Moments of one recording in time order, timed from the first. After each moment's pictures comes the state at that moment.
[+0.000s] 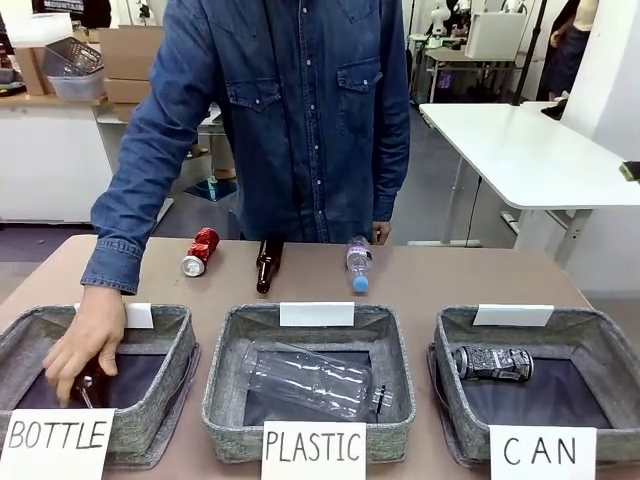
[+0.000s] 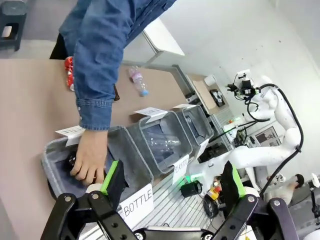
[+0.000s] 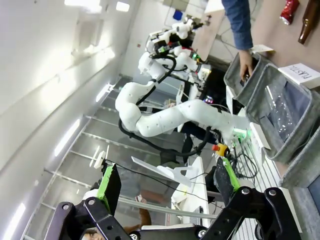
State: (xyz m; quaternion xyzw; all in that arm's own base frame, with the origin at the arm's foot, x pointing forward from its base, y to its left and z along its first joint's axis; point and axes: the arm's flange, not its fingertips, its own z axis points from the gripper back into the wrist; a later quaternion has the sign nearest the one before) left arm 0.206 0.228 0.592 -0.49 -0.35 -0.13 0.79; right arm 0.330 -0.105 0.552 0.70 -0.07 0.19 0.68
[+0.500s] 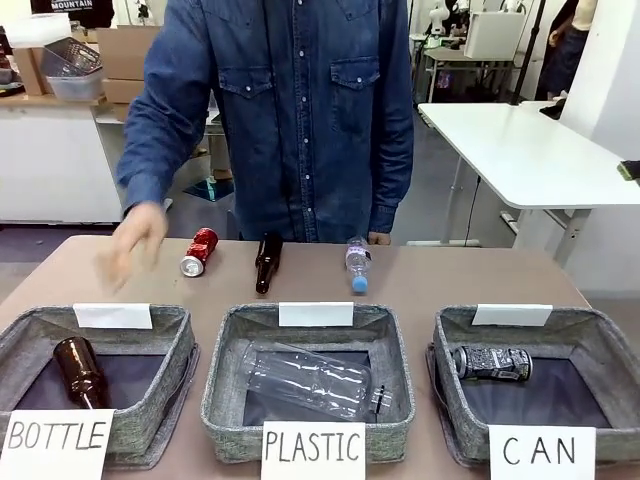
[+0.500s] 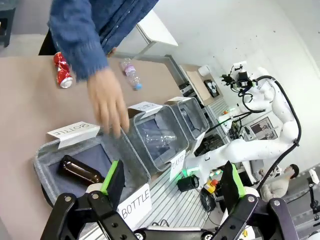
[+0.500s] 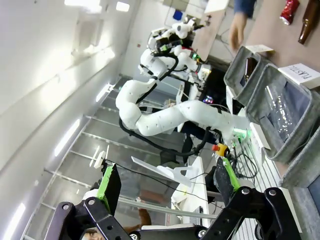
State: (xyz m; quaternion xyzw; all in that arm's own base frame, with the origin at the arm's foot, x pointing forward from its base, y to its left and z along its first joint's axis) left arm 0.226 0.215 0.586 -0.50 -0.33 -0.15 0.79; right arm 0.330 -0.105 0.552 0.70 -0.07 0.19 0.68
